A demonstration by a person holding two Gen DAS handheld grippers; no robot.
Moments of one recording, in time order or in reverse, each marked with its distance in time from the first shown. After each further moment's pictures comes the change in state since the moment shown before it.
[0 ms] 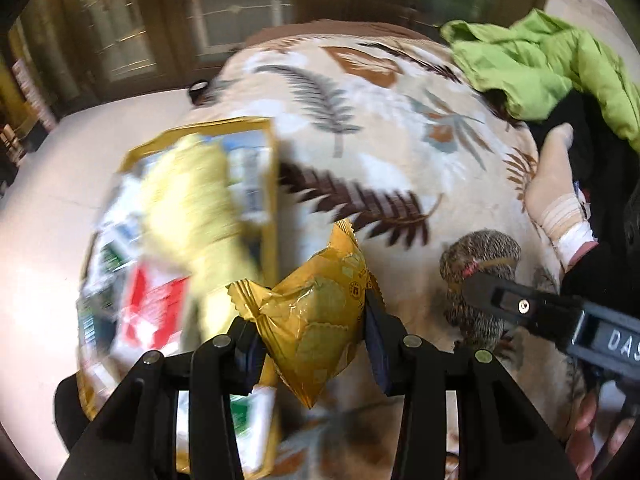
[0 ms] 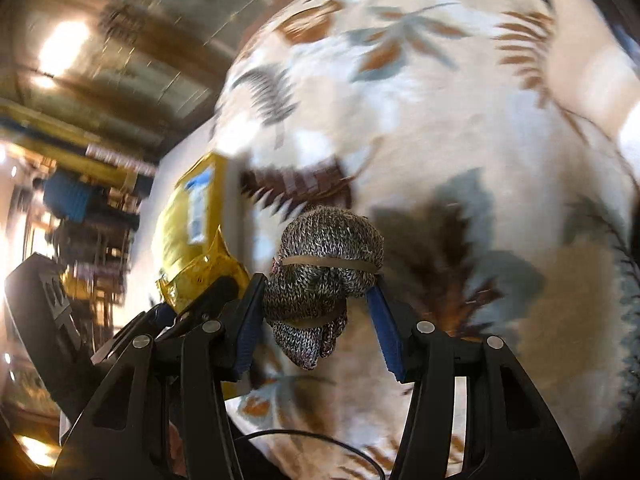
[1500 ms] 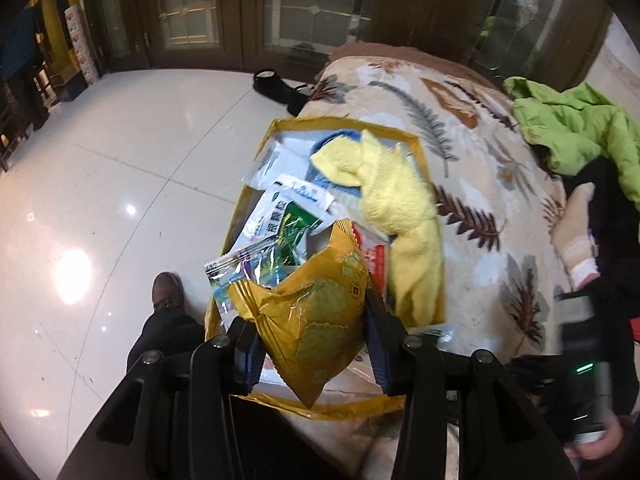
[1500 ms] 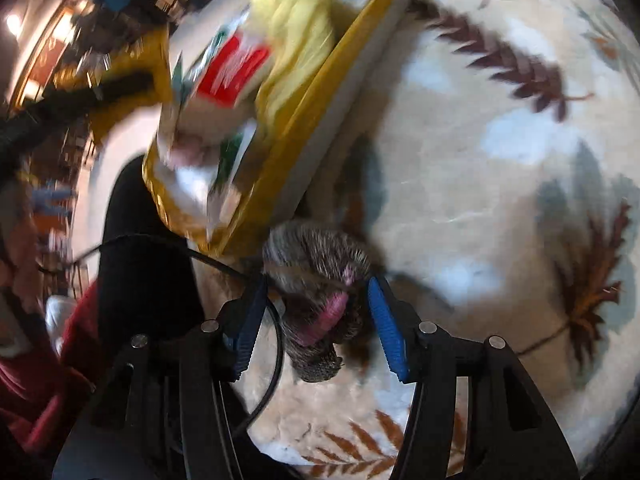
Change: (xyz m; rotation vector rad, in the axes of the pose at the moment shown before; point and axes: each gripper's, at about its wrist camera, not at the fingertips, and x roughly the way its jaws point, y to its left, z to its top) left arm -0.051 0.125 -0.027 -0.154 -0.025 0.011; right arm 0.082 0.082 -0.107 -0.576 0.429 -0.072
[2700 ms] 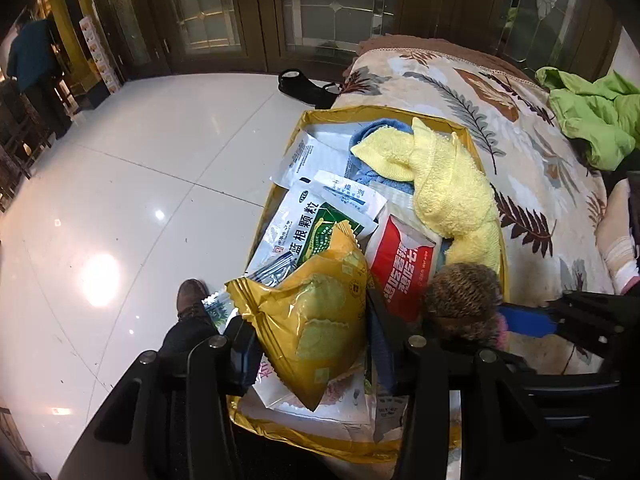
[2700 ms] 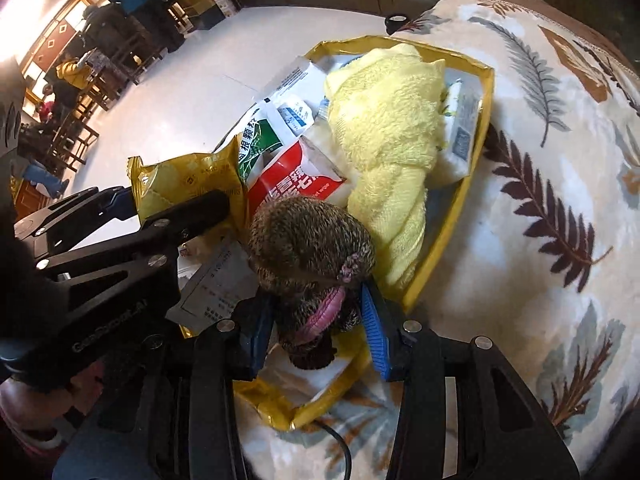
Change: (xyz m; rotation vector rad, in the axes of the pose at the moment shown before) left arm 0.041 0.012 0.002 0.010 -0.012 0.132; right arm -0.012 0.050 0.086 -0.078 -0.162 -0.100
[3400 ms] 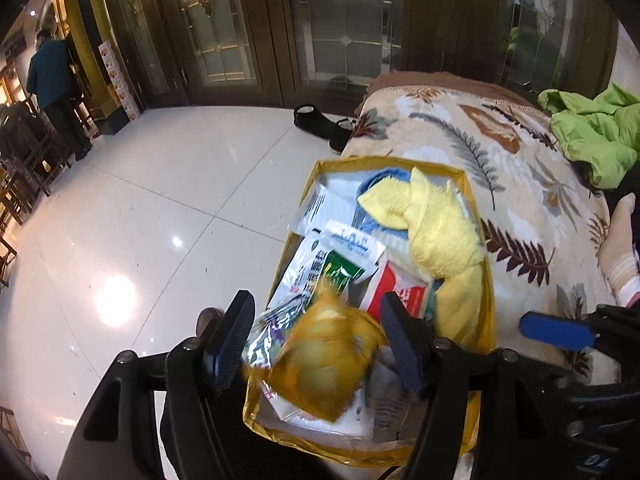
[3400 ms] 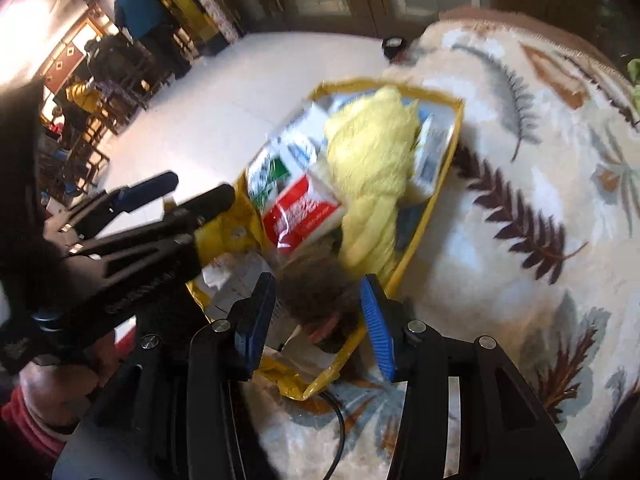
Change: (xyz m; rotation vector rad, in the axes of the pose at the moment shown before) left arm -0.032 -0.006 0.014 0.000 -0.122 0.062; right arm -0.052 -0.002 -0.009 0.031 -0.114 0.031
